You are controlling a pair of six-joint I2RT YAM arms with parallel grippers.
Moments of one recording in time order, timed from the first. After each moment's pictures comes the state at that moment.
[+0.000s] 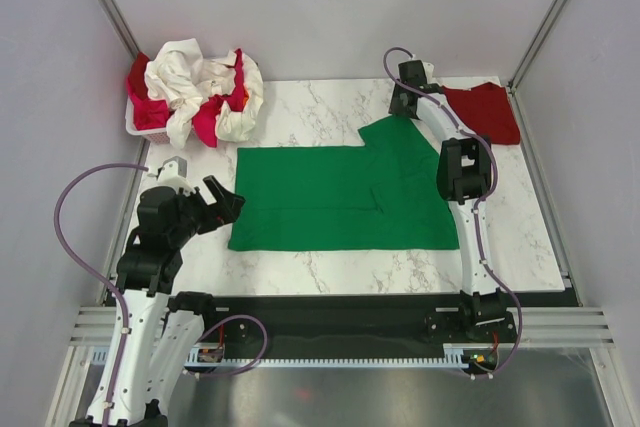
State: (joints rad) left arm -0.08 0.55 0.72 -0.66 0.16 -0.48; right arm 0.18 2.61 2.34 -0.59 0.32 0.36
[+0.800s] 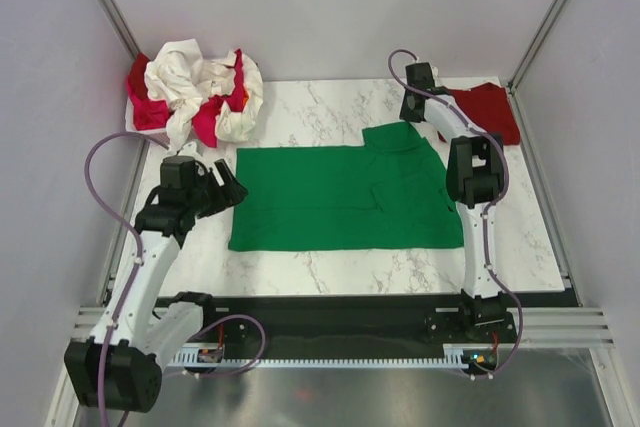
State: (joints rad) left arm -0.08 0.87 0.77 -0.58 0.13 -0.46; right arm 0.16 2.47 2.13 -0.51 0.22 0.35
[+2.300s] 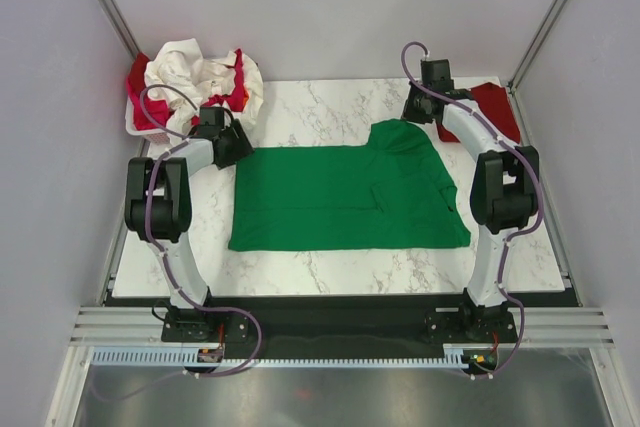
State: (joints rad) left arm -0.04 1.94 1.24 -0.14 0.04 -0.46; right arm 0.16 2.05 1.72 -0.45 -0.03 0.39
